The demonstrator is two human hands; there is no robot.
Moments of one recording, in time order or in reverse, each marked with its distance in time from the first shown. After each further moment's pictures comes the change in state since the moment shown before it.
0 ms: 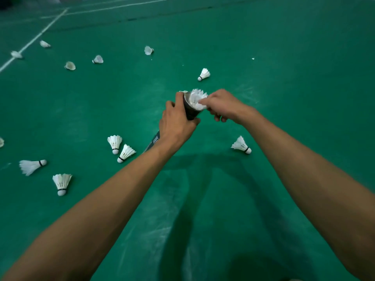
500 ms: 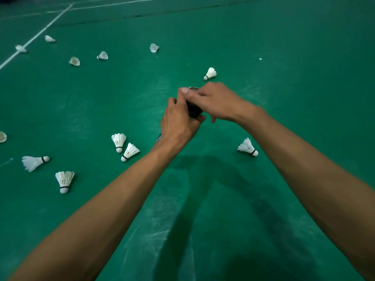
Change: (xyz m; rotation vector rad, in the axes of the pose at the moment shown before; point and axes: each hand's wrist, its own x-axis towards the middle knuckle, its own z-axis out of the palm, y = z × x) left_hand 0.001 -0.009 -0.013 -0.070 0.053 -0.008; right_hand -0.022 -0.055 0.018 -0.335 -0.024 -0.358
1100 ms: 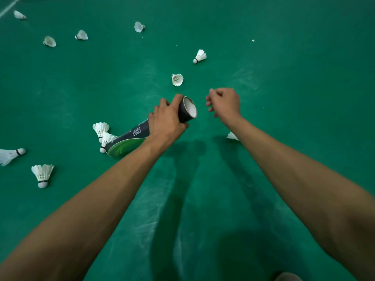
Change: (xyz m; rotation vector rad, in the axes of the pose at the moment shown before) left_hand 0.003 -0.031 0.047 0.293 -0.201 0.021; right_hand 0.012 0.127 0.066 0.409 0.451 0.497
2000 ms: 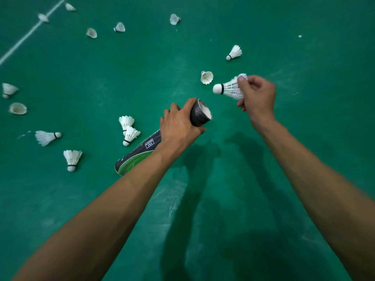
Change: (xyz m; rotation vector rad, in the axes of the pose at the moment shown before) left_hand 0.003 -0.018 0.007 -0.001 0.045 -0.166; right_hand 0.030 -0.005 0.004 0.355 0.053 -0.172
